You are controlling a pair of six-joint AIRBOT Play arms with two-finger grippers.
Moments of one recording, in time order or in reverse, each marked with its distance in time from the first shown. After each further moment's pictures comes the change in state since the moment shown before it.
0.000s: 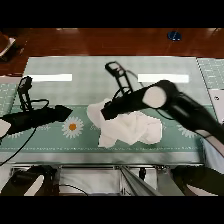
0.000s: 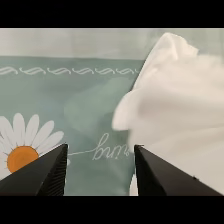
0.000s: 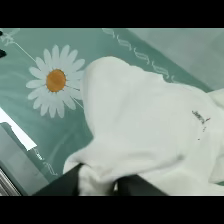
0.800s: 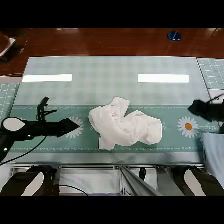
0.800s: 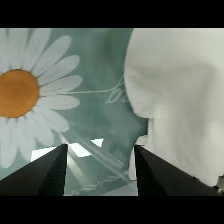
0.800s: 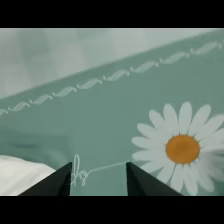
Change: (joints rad) left arm 0.177 -0.214 -0.210 -0.340 -0.097 0.269; right arm -1.071 0.491 -0.463 -0.165 0.217 -0.003
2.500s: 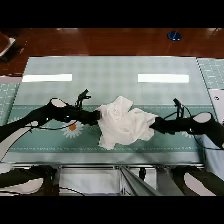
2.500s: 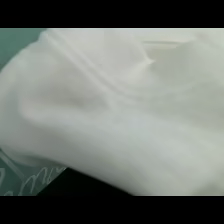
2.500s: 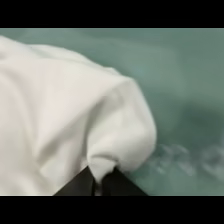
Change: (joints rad) left arm -0.367 -0.586 0.333 -0.329 0.104 0.233; right arm 0.279 -0.298 -0.246 0.567 -0.179 -0.293
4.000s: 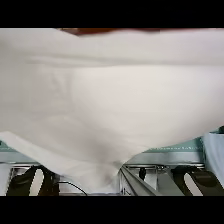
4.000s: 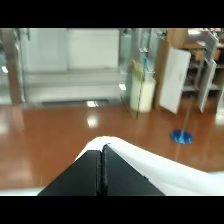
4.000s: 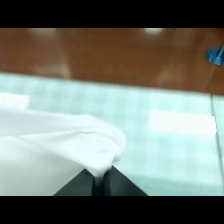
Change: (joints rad) left arm 0.652 0.909 0.870 0.608 -0.190 -0.320; right arm 0.047 0.550 1.222 -0.697 0.702 0.296
